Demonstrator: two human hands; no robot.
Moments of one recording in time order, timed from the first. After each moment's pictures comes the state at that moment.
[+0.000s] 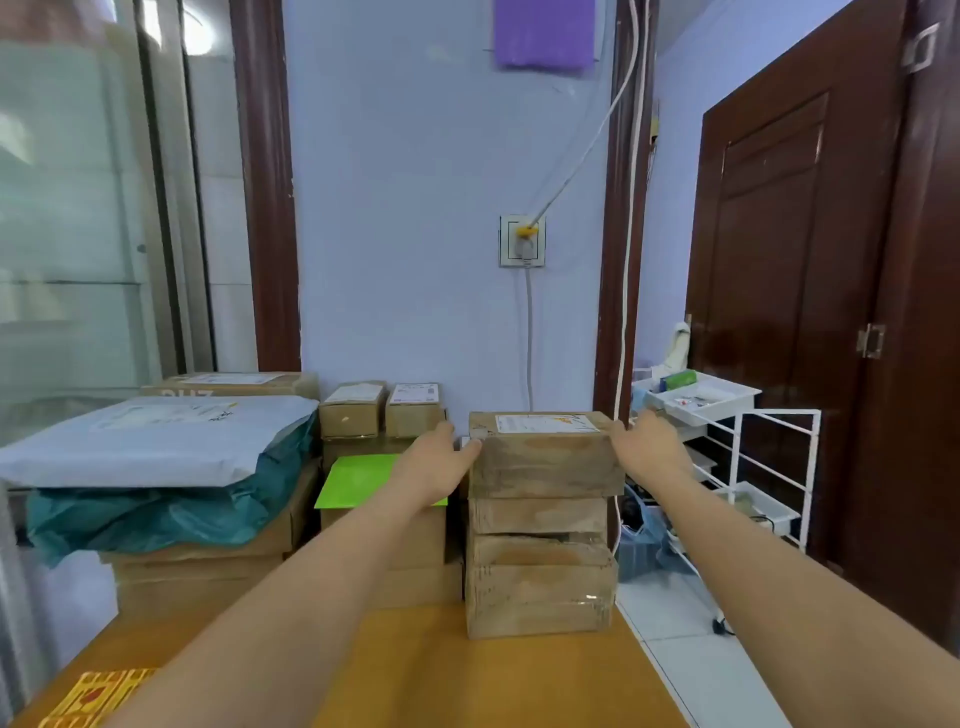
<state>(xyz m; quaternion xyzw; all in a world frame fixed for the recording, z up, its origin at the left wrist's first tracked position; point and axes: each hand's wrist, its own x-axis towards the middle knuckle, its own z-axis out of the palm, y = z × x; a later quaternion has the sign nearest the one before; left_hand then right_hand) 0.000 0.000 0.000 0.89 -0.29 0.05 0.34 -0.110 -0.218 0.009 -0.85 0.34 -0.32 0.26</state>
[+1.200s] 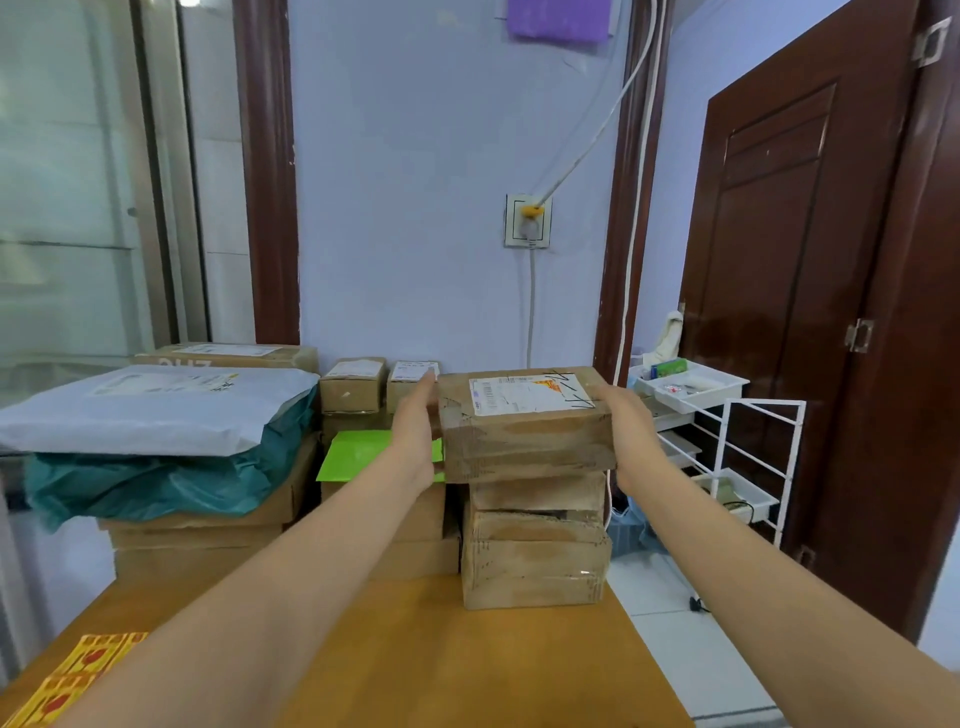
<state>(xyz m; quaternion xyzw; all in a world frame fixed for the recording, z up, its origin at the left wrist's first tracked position) -0.013 0.008 0.008 0.56 -0.08 -0.15 0.81 -0.111 -0.173 0.010 -0.63 0.22 -0.35 0.66</state>
